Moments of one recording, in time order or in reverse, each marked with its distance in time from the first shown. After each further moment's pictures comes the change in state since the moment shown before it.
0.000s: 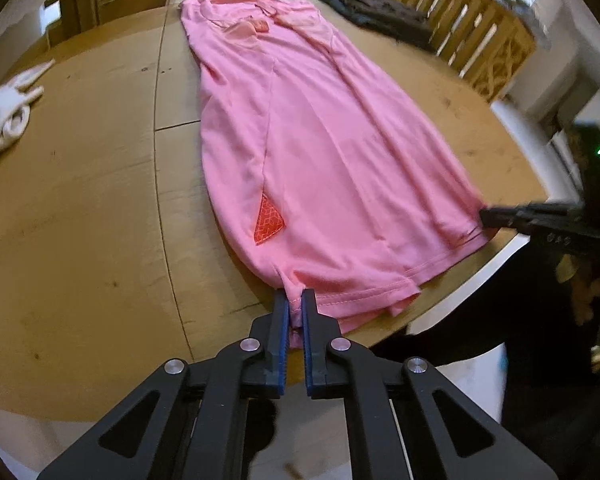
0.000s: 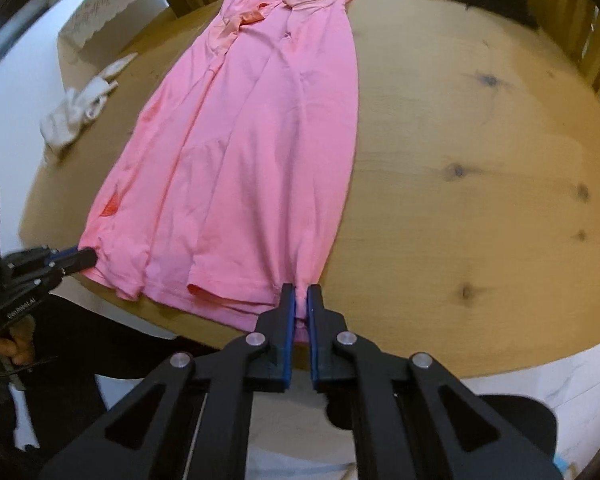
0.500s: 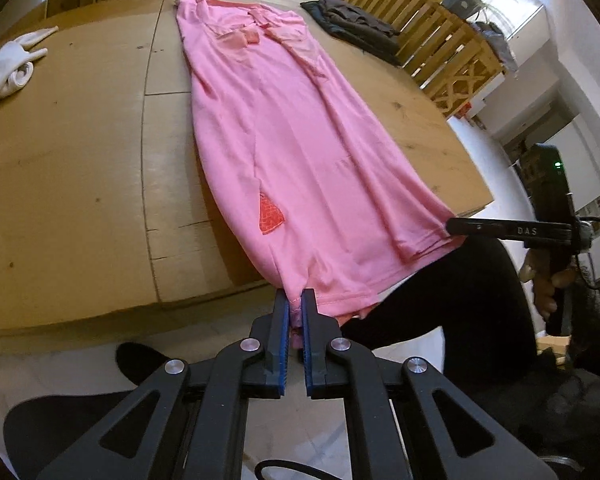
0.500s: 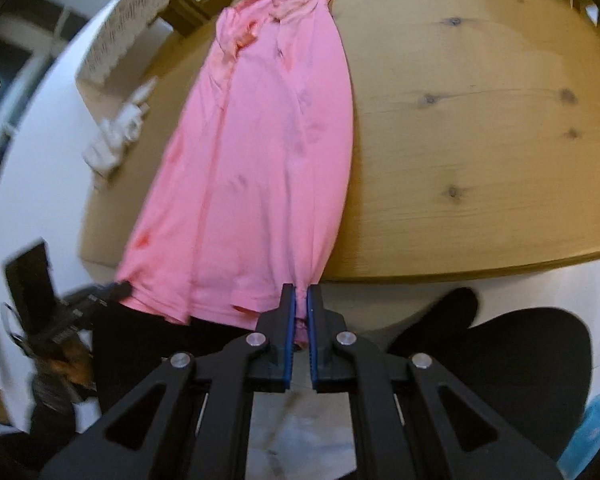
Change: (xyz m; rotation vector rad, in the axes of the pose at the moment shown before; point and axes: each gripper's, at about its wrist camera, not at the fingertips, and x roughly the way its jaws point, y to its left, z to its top) left arm -0.042 0.000 -0.039 -0.069 -0.006 -0.169; right arm -0.033 -0.029 -0.026 0.177 0.029 0.247
